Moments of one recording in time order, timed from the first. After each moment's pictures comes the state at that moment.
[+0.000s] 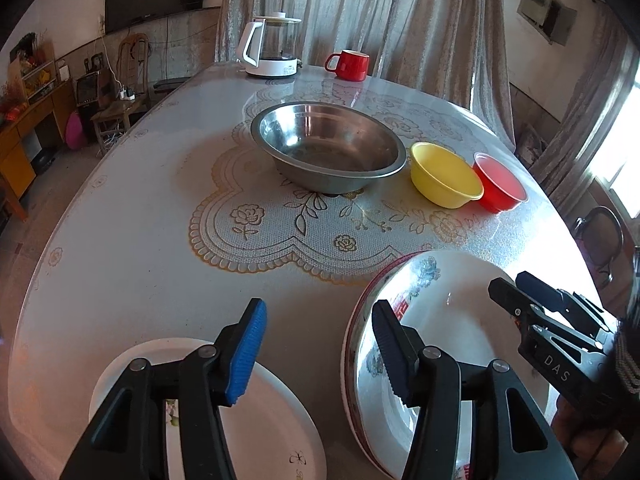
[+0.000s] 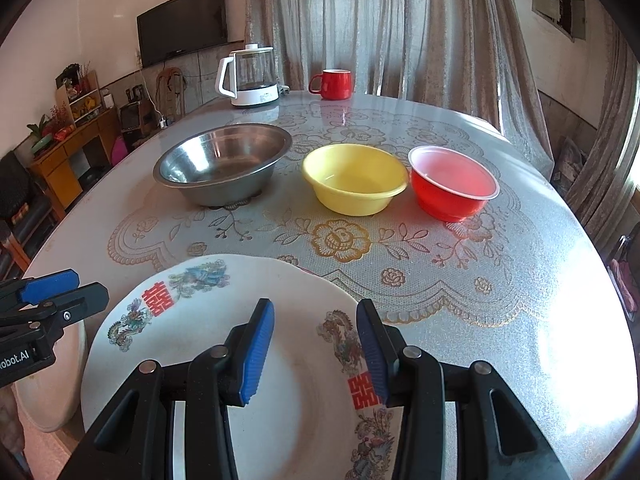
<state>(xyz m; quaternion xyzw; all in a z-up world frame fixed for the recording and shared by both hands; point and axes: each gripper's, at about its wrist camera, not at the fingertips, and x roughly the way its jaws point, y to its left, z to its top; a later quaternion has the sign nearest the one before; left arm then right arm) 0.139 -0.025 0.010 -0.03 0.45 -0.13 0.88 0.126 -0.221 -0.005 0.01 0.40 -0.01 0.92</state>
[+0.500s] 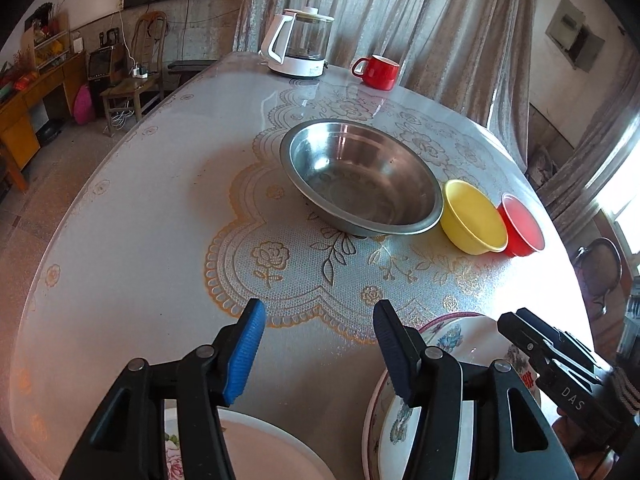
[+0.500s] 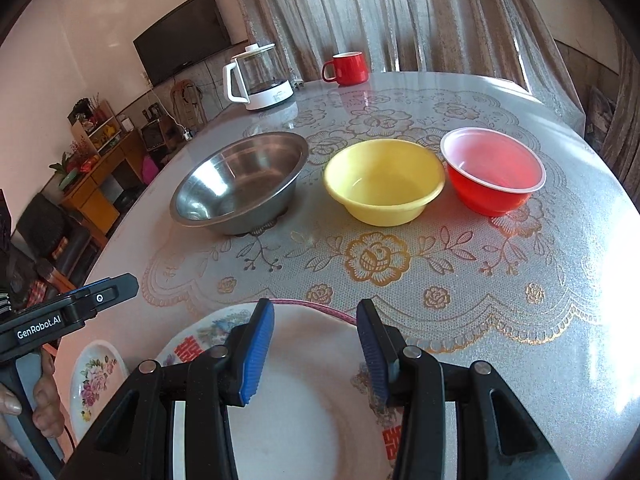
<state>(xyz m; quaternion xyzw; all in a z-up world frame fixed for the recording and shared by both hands) 0.187 -0.003 0.018 -0.07 0.47 -0.11 0.87 0.164 -0.233 0.001 0.10 0.42 0.05 0.90</state>
